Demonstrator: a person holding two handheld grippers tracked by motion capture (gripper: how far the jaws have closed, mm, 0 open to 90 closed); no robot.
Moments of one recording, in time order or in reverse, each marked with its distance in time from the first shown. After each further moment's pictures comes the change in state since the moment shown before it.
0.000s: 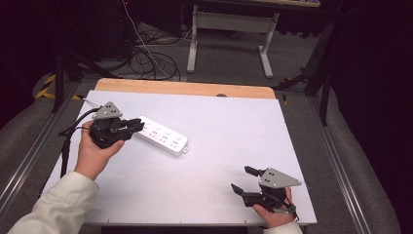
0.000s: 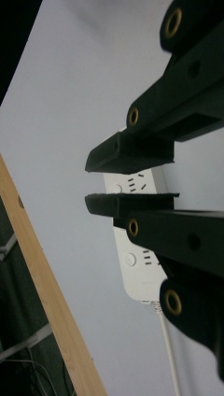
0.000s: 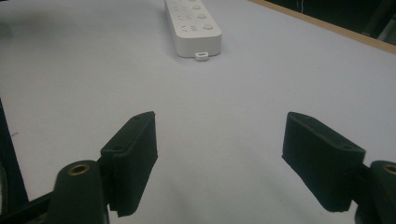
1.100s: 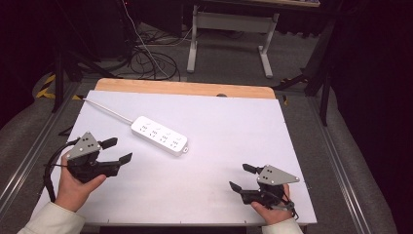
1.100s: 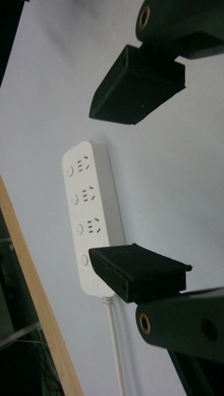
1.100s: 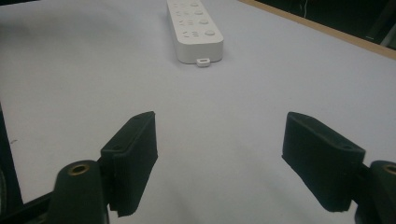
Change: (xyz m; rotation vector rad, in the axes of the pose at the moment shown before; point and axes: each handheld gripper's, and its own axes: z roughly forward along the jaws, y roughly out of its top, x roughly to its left) left arm -0.027 -0.061 -0.049 -0.047 0.044 0.031; right arm -0.002 0.006 0.005 -0.009 0.014 -0.008
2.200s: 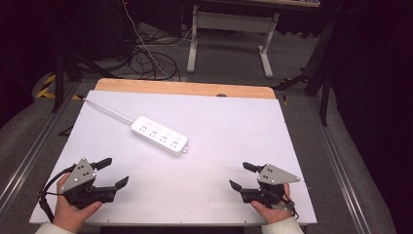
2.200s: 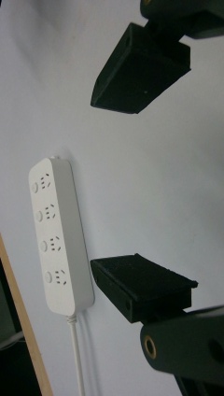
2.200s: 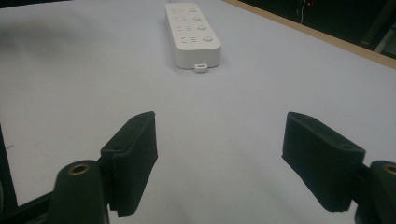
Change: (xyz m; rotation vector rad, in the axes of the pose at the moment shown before) left arm -0.025 -0.057 -0.014 -0.030 0.002 0.026; right arm 0.000 0.004 -0.001 -0.012 -0.008 -0.003
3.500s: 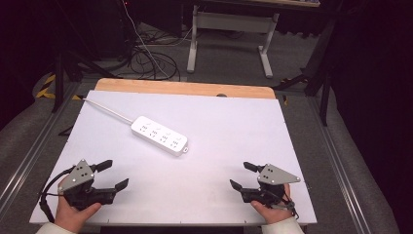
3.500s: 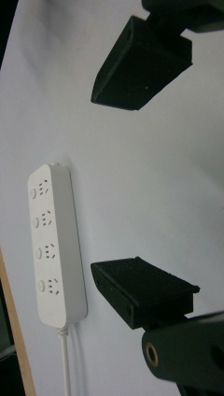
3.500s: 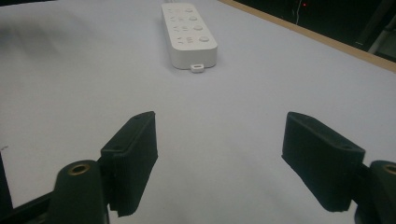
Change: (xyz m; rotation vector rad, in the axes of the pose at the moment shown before) left arm 0.004 -0.010 0.003 -0.025 -0.040 -0.049; right arm 0.000 0.001 -0.001 -0.001 -0.017 -0.007
